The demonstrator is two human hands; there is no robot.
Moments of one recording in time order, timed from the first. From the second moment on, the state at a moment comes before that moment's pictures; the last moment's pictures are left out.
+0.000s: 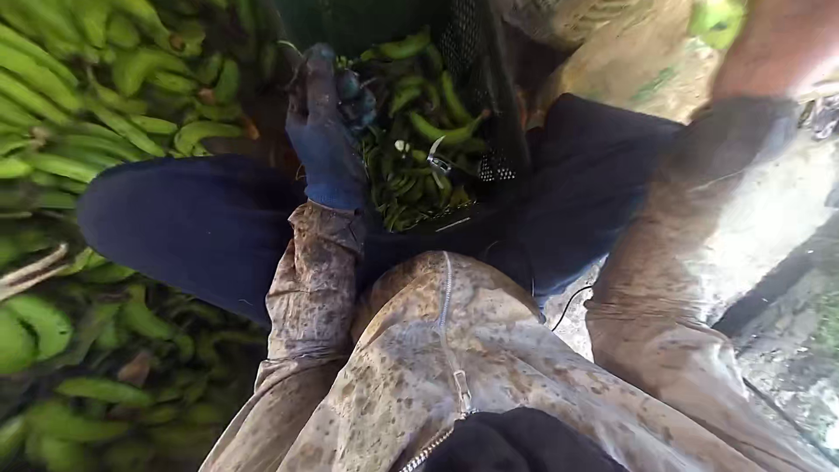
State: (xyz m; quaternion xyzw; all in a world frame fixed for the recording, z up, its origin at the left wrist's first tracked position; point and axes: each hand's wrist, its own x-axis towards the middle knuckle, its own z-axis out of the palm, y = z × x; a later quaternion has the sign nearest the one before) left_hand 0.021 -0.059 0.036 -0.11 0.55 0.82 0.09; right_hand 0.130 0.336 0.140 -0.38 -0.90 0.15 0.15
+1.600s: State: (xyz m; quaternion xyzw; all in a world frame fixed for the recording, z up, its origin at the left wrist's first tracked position) left_hand 0.019 -0.102 0.018 -0.10 0.50 0.86 0.01; right_hand 0.119 0.078 0.020 -0.14 -0.85 0.50 -0.09
